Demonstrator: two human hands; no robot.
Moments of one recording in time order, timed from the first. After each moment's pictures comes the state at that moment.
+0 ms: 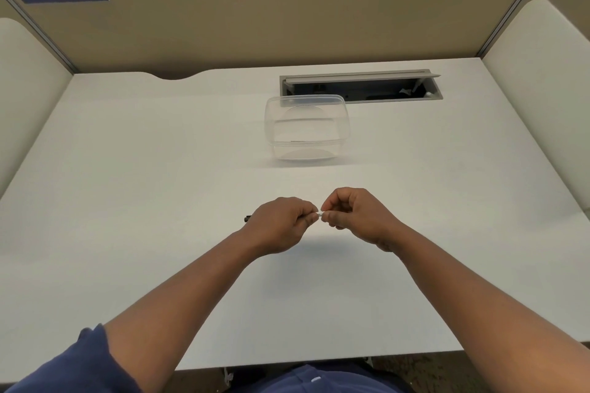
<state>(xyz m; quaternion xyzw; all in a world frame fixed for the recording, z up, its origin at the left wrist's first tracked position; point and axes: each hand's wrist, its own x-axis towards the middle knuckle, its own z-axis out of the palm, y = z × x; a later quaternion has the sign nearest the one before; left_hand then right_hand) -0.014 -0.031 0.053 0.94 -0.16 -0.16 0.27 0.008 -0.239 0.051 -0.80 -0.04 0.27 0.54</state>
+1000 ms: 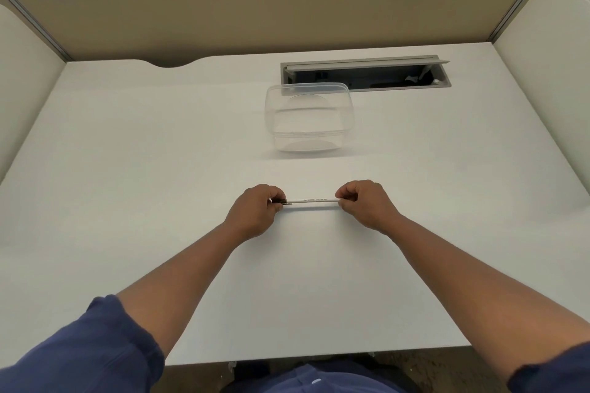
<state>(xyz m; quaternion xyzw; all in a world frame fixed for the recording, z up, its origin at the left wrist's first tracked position) 0.009 0.016 -0.011 0.94 0.01 -0.14 0.32 0.042 -0.250 -0.013 -0.90 -0.01 0.19 0.38</state>
